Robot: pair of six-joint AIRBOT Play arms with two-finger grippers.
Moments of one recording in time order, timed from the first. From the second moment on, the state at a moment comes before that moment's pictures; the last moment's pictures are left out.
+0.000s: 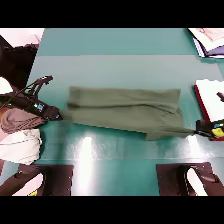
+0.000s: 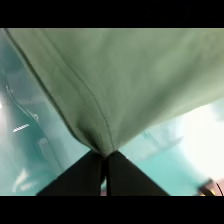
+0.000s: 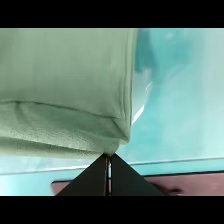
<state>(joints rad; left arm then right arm) 0.01 -1.02 0.98 1.13 -1.49 -1.30 -0.33 -0.67 0.79 -1.42 1.59 1.56</state>
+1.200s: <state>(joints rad) 0.01 -1.27 0.99 1.14 -1.04 -1.37 -0.09 -1.33 1.23 -1.26 1.27 1.48</state>
